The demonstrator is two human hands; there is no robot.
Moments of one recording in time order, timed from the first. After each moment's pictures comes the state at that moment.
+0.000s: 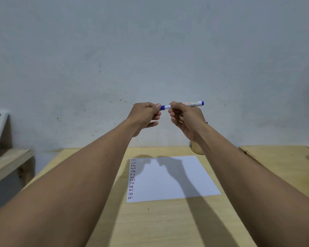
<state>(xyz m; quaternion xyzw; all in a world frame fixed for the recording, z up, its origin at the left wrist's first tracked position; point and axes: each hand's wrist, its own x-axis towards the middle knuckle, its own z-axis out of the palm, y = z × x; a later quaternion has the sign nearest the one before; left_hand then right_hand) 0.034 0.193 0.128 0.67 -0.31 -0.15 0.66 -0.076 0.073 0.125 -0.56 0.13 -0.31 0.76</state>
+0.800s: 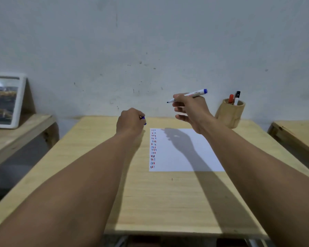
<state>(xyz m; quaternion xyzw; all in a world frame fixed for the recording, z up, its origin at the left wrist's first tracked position) 0.094 0.264 -0.007 0.90 -0.20 0.06 0.39 -0.029 0.108 0.050 -0.65 0.19 -0.25 0.70</state>
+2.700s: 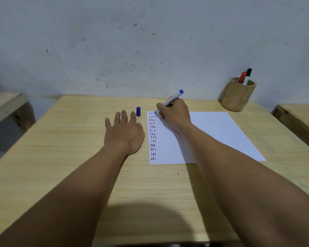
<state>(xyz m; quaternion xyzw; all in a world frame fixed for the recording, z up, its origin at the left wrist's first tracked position) 0.083 0.282 -0.074 0.96 -0.27 -0.03 0.07 0.054 0.102 -0.067 -0.82 0.26 -0.26 0.45</state>
